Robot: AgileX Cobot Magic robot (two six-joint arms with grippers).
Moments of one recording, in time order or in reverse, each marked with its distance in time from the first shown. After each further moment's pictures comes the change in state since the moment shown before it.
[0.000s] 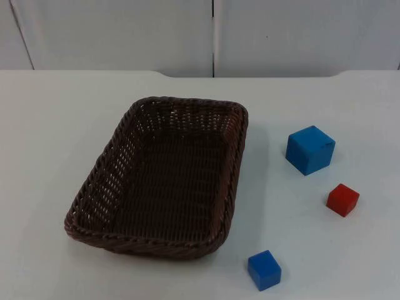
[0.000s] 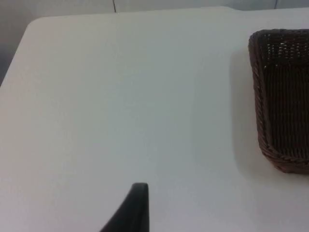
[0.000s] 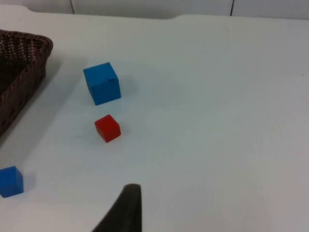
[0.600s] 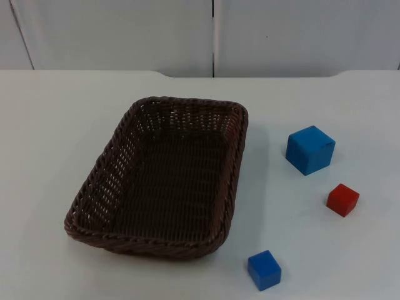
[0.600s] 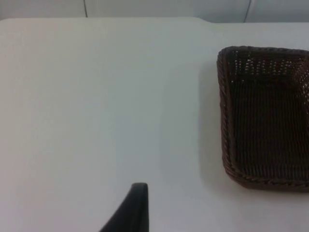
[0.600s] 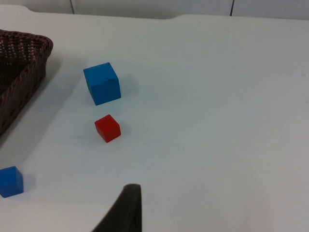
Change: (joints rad) right arm 0.000 0.000 0.000 0.000 0.000 0.000; left arm 0.000 0.166 -0.079 -0.101 -0.055 0.000
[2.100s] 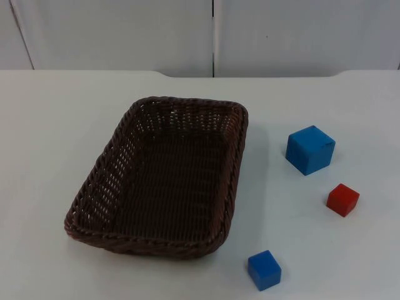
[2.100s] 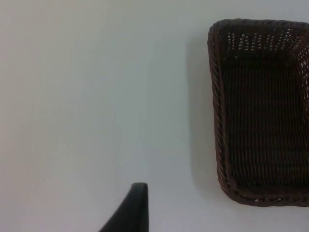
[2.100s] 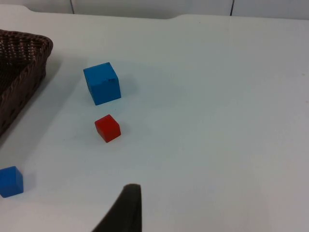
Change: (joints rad) right arm 0.000 0.000 0.000 0.000 0.000 0.000; left arm 0.000 0.617 -0.271 -0.079 -0.075 0.128
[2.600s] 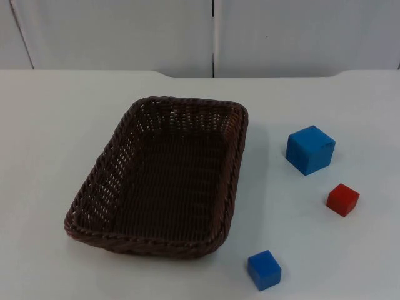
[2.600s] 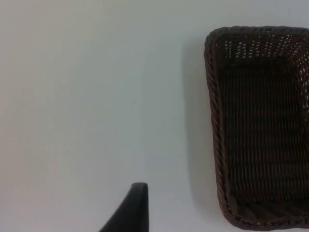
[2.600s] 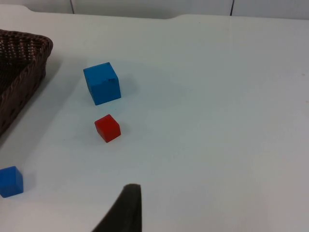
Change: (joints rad) right arm 0.000 0.000 0.000 0.000 0.000 0.000; left arm 0.000 0.228 -0.160 -0.047 -0.003 0.078
